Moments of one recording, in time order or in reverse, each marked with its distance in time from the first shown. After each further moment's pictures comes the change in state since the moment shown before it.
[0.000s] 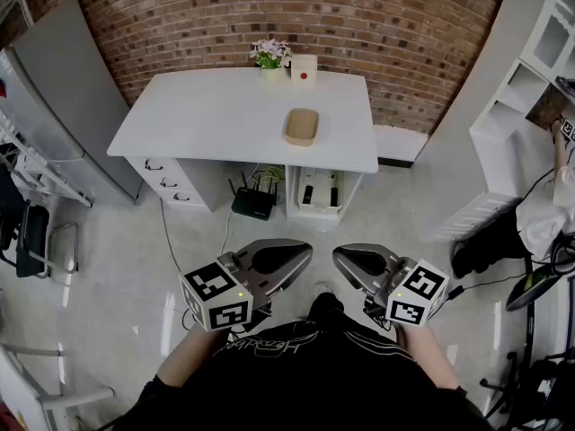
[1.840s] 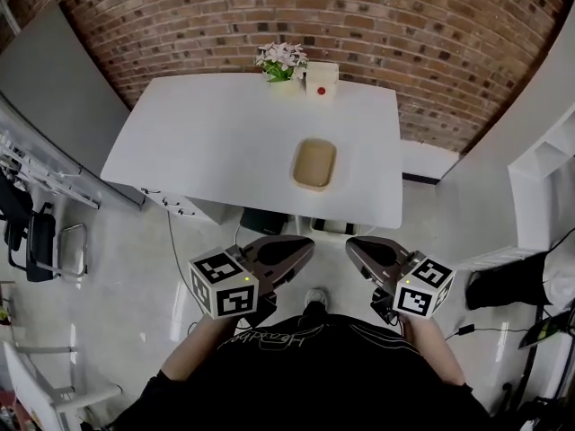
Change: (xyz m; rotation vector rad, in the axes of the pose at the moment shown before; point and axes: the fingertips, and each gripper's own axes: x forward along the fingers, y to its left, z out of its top) left arm 0.098 0.221 0.040 -0.189 0.074 0.122; right arm 0.100 -0.230 0.042 0.181 0.037 -0.019
